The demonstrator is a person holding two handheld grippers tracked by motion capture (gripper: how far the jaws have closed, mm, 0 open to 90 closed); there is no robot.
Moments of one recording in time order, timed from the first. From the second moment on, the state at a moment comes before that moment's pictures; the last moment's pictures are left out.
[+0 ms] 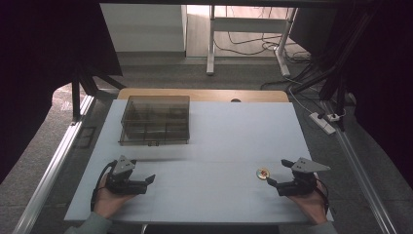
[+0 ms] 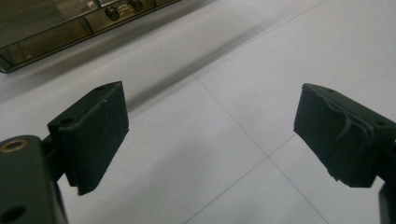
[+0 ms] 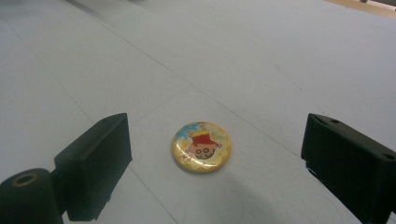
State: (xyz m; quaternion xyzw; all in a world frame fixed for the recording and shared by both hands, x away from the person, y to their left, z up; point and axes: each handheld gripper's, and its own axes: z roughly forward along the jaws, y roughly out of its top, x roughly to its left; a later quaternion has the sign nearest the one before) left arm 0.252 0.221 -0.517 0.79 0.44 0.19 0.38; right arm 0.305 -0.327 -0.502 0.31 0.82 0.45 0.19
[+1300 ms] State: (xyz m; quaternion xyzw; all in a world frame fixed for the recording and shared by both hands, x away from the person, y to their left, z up) left arm 0.253 0.221 -0.517 0.79 0.44 0.18 0.39; right arm 0.306 -0.328 -0.506 0.31 0.82 0.44 0.18
